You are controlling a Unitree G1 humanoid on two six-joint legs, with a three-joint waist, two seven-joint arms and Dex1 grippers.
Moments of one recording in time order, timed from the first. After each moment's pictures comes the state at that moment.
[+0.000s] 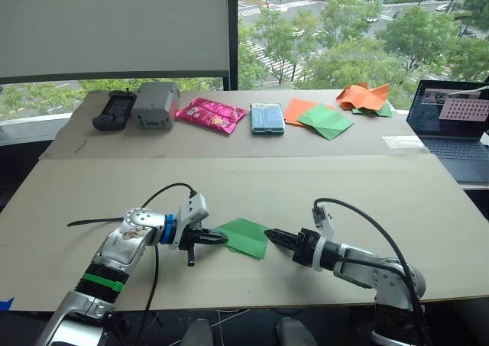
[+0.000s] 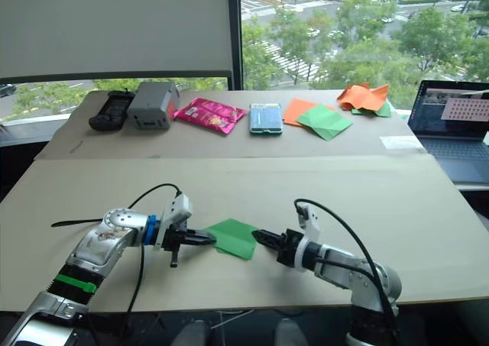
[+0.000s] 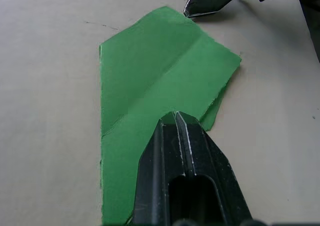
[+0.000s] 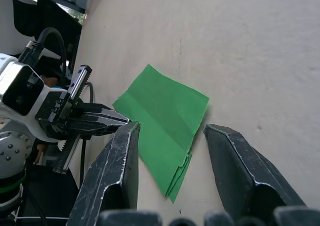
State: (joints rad) left arm -0.39 0.60 -0.24 0.10 -0.26 0.46 -1.24; right arm -0.18 -0.13 -0.33 -0.24 0.93 1.37 0.28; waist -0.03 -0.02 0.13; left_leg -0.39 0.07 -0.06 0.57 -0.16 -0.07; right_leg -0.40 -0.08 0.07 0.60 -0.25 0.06
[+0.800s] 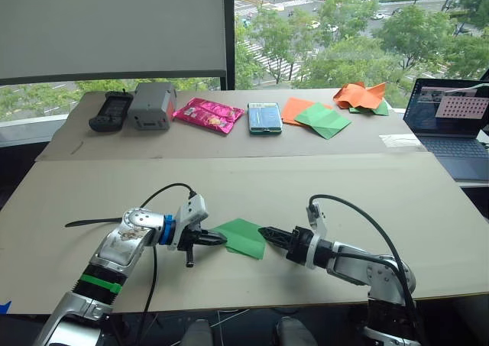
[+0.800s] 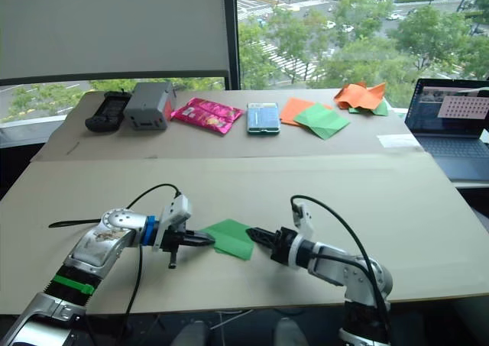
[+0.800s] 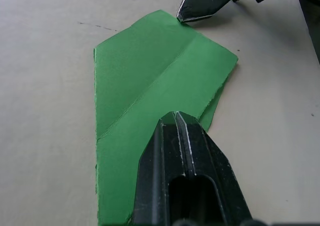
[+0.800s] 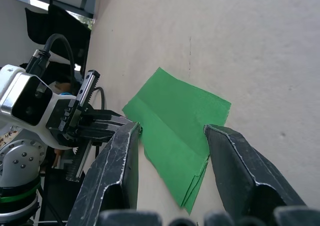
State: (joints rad) left arm -0.38 0.62 -0.24 0.09 -0.26 0.46 -1.24; right arm -0.22 -0.09 -0.32 -0.19 0.97 1.38 0.23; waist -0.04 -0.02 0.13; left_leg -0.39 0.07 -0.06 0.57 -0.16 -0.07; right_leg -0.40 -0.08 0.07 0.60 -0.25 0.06
